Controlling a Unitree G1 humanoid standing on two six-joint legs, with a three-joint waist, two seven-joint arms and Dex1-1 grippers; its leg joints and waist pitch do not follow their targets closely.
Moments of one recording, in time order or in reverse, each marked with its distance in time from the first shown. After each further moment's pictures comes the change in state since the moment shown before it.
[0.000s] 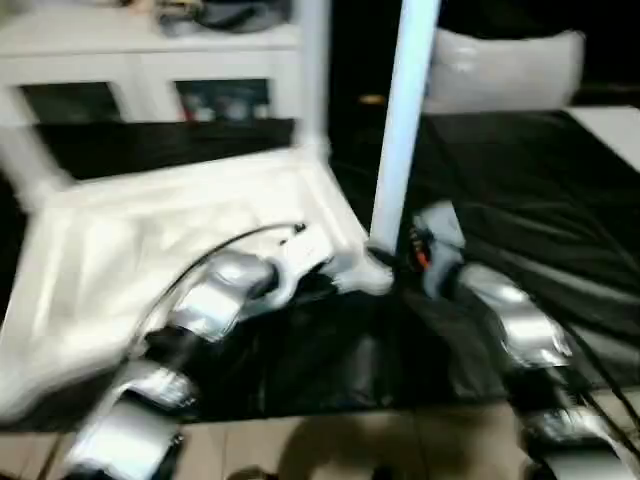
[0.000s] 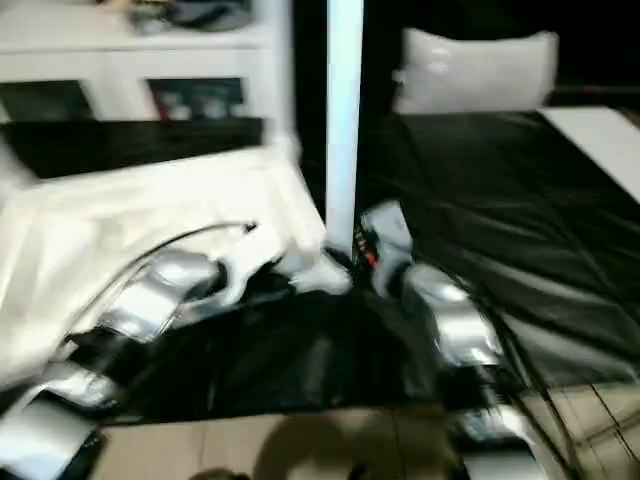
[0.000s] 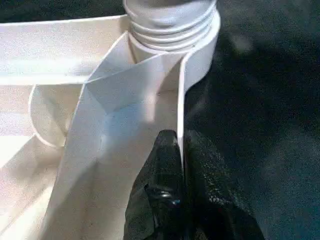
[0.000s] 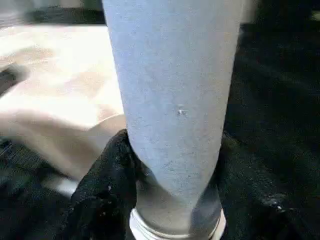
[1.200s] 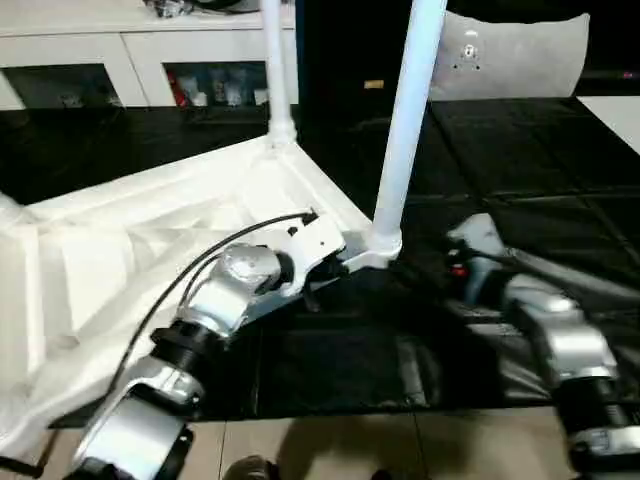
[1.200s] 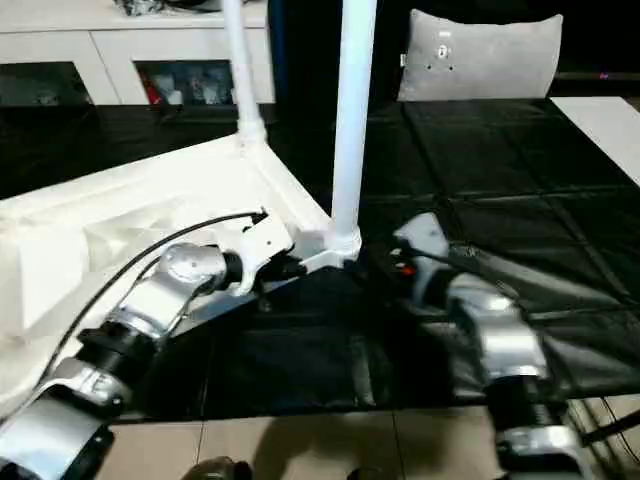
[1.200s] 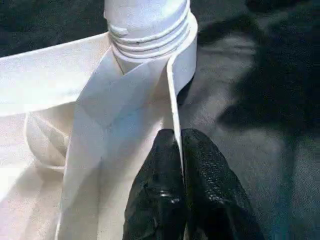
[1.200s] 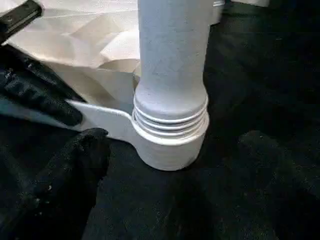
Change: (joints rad) left arm 0.007 0.075 -0.036 0.007 0.009 -0.192 -0.040; right arm 0.096 -0.250 -0.004 -0.028 0.059 -0.114 0.346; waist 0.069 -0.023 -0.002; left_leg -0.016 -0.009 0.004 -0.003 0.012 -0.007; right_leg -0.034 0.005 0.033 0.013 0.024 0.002
